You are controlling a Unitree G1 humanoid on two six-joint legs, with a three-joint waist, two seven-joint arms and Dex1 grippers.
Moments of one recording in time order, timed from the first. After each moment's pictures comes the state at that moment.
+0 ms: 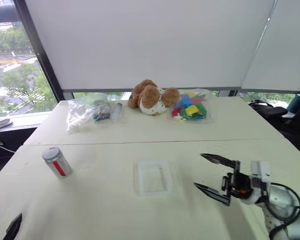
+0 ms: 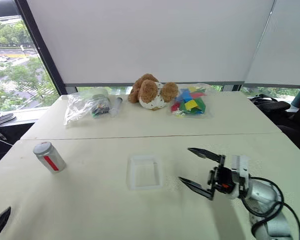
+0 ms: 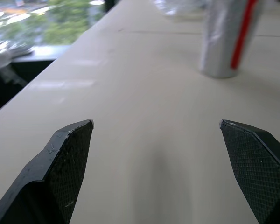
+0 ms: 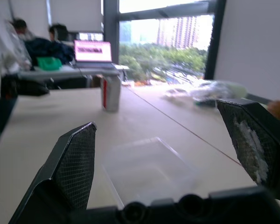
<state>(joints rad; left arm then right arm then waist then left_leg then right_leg) 0.58 0.22 0.77 -0.05 -0.60 -0.12 -0.59 -0.08 -0.53 -0.14 -0.18 0.64 -0.19 1.18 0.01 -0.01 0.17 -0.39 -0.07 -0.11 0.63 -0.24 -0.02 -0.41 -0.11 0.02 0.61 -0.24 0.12</state>
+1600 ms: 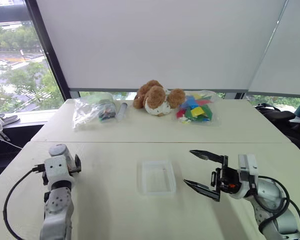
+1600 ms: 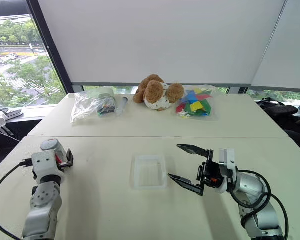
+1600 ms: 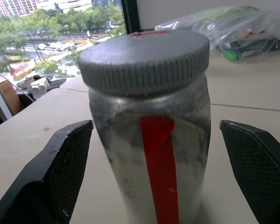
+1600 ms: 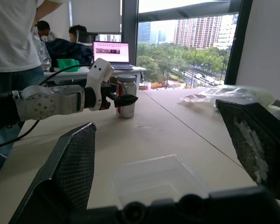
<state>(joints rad) -0.17 0.19 0.35 -0.03 -0.04 0.13 0.11 -0.12 -0.53 -0.12 -0.17 0.58 -0.15 1.18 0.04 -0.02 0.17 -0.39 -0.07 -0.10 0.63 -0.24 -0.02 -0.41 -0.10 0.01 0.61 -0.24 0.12</state>
